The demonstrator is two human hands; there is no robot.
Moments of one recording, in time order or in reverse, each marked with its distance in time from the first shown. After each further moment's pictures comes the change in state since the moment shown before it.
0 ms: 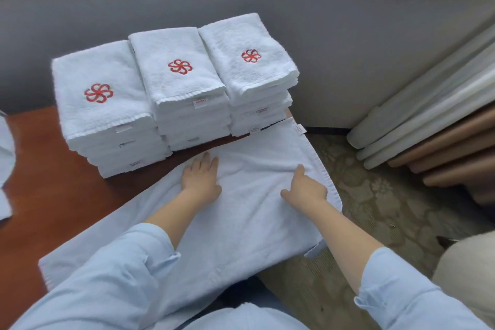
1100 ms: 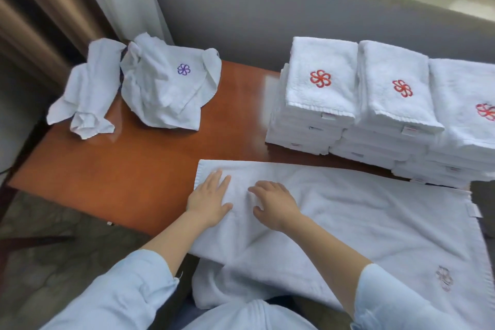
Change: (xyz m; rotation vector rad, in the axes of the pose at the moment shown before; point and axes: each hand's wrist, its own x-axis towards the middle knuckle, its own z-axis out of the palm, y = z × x) left_hand -0.194 -0.206 0.142 -0.434 0.034 -0.438; right_hand -0.107 -0.288 0.114 -0.315 -0.092 -1.140
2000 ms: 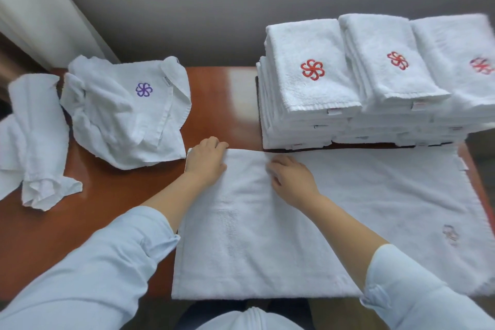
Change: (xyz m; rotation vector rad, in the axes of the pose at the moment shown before) left_hand 0.139 -0.043 -0.097 0.092 0.166 0.286; right_hand 0.061 0.013 -0.025 0.026 0.284 0.307
